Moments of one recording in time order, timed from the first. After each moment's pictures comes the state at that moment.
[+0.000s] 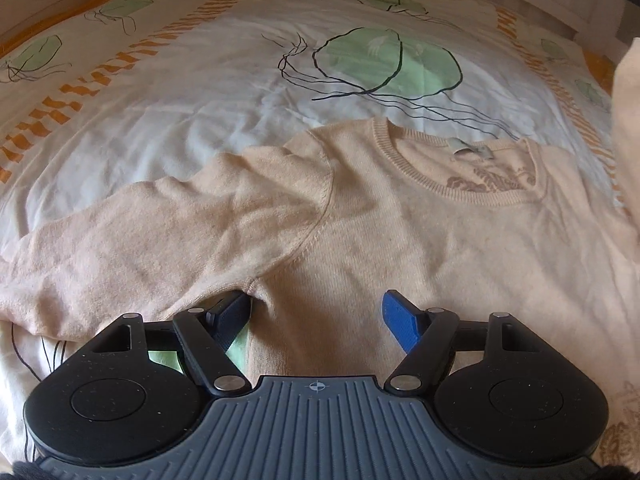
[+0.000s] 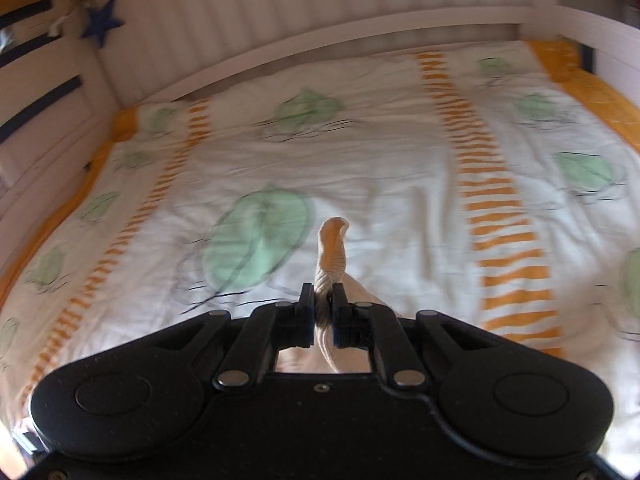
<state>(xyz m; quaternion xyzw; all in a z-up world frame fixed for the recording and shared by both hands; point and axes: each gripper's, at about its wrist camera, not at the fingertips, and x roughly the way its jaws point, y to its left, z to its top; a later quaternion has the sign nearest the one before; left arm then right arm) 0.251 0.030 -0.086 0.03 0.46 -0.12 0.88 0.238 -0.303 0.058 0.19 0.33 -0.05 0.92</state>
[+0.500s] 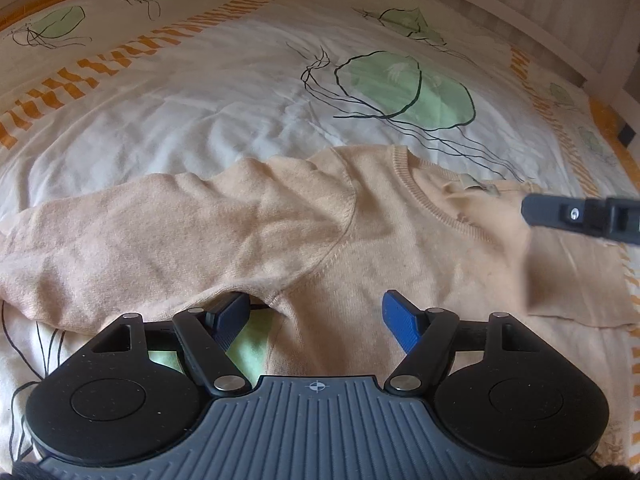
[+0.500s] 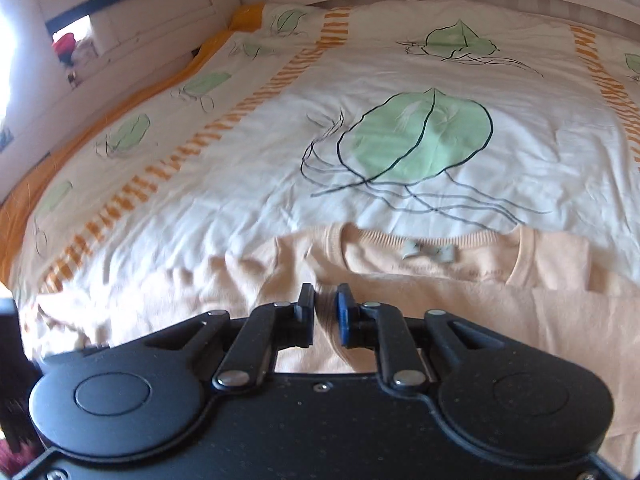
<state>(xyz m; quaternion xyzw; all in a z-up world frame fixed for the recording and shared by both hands) 0.258 0.052 -0.085 -0.04 0.45 -0.12 0.88 0.253 -0.139 -0.039 0.10 0.37 0.09 0.92</state>
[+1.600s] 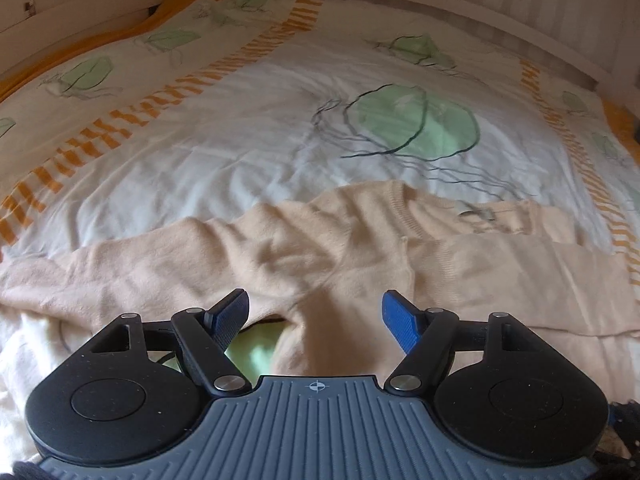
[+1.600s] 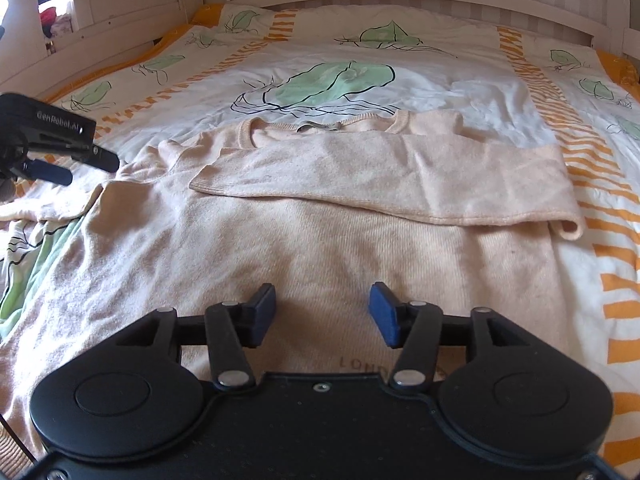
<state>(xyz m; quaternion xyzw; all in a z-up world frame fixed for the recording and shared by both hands) 0.231 0.028 -0.038 0.01 0.40 -0.09 0.91 0.110 -0.185 -0.119 0.06 0.34 0.01 0.94</state>
